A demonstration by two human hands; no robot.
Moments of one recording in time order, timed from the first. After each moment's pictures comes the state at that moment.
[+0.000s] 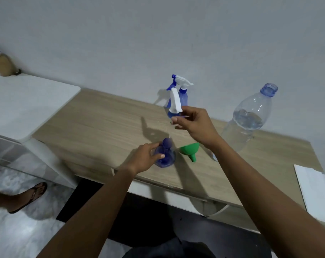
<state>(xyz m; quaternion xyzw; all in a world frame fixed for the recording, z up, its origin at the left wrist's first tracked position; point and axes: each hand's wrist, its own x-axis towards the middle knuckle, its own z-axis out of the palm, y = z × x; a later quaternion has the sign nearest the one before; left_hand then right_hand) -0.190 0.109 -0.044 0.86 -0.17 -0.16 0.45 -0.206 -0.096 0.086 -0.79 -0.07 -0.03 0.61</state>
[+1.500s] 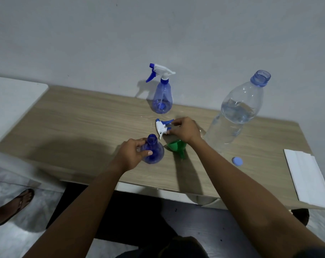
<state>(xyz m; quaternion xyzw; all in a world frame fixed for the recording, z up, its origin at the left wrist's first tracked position) -0.157 0.092 -0.045 0.85 -0.16 -0.19 0.47 -0.144 -0.146 -0.022 -0.90 0.19 0.06 0.38</state>
